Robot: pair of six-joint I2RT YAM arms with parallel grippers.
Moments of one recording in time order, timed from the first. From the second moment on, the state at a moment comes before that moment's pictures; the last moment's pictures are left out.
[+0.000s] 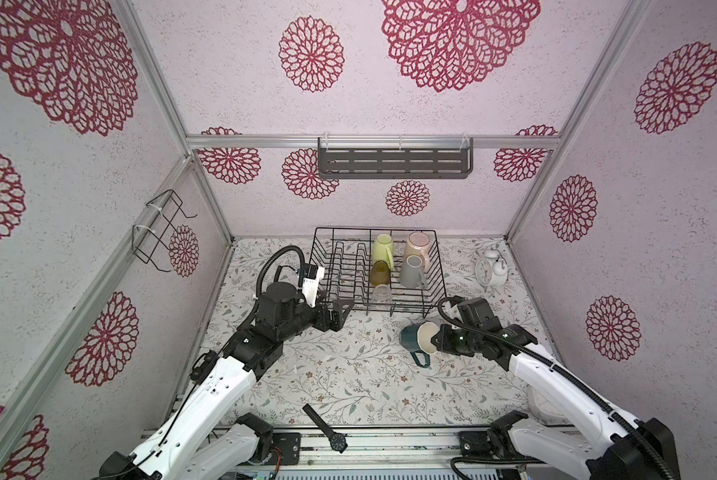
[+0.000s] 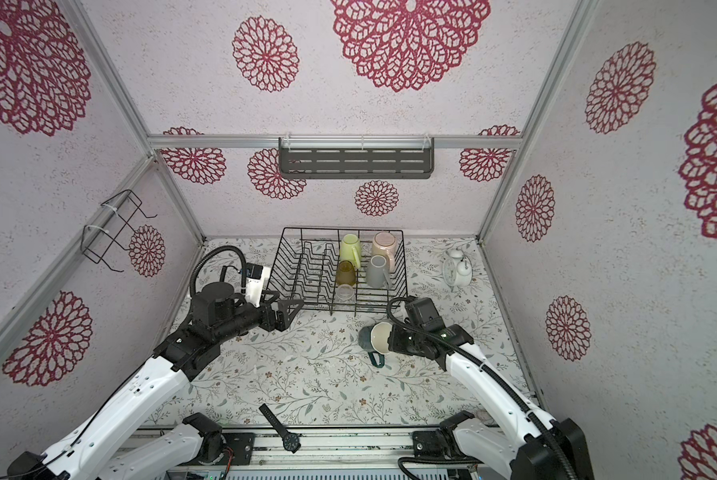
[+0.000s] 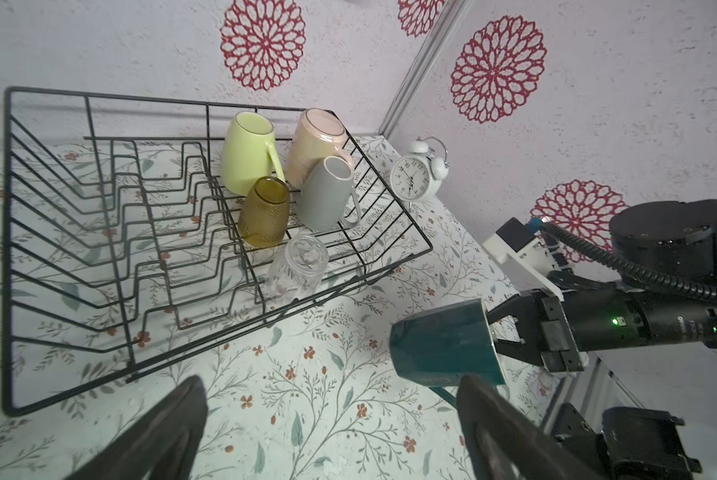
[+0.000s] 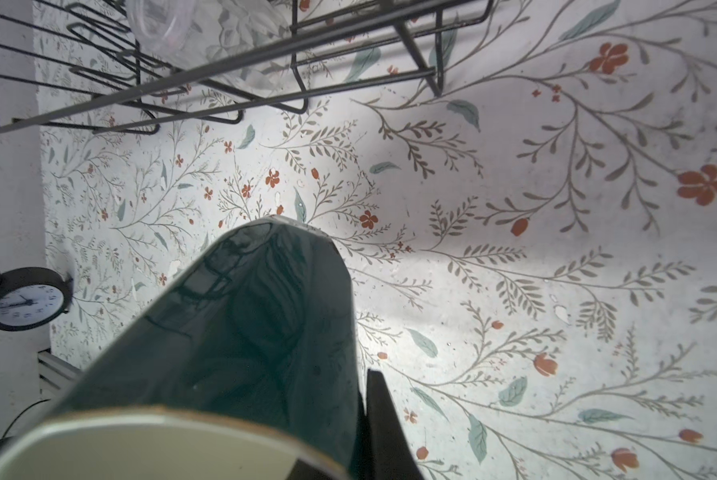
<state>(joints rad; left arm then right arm) -0.48 0.99 0.87 -0.28 0.28 -0.30 0.50 1.08 0.78 -0.69 -0.19 0.59</state>
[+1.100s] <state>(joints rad) -0.48 0.95 0.82 -0.39 0.28 -0.21 0.79 1.58 1.22 -1.08 0.00 0.52</state>
